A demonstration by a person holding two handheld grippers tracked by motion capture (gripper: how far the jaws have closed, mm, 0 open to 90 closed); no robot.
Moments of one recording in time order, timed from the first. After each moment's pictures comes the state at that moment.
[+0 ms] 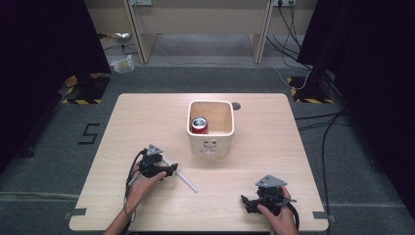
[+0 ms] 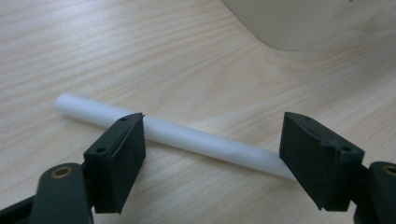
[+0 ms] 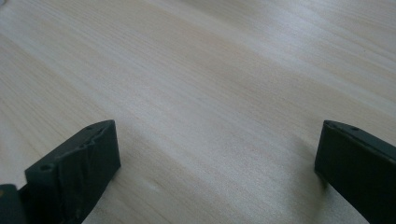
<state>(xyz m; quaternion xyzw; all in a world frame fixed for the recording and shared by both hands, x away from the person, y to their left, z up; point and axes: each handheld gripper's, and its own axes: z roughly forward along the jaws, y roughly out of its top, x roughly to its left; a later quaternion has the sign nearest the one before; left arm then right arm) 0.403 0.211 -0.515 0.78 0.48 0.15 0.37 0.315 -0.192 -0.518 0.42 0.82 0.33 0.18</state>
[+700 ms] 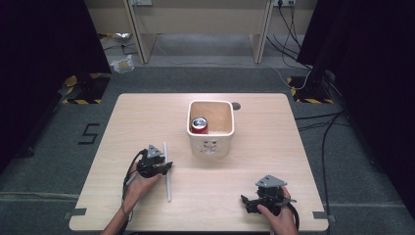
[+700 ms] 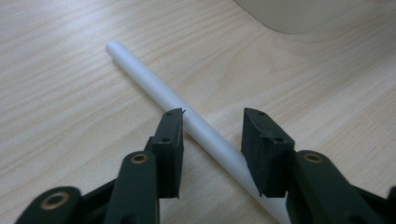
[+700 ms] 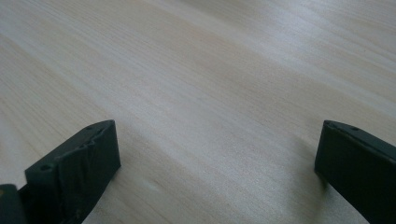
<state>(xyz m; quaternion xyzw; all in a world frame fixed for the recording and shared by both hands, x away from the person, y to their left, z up) 0.401 0.216 -0.513 0.81 0.44 0.18 0.35 0.315 -0.192 -0.518 0.42 0.82 0.33 0.18</state>
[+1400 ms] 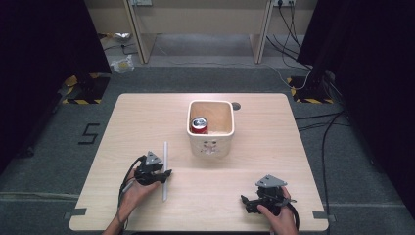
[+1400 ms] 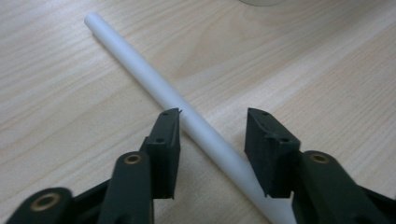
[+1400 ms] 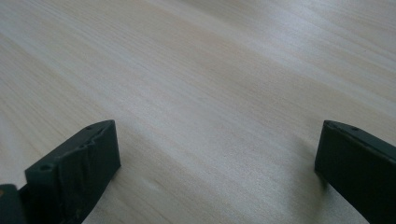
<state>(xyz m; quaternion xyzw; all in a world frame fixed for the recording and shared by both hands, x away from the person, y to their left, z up) 0.377 0.217 -0.511 0.82 0.43 0.17 0.34 0.315 -0.192 -0.518 0.42 0.82 0.33 0.18</state>
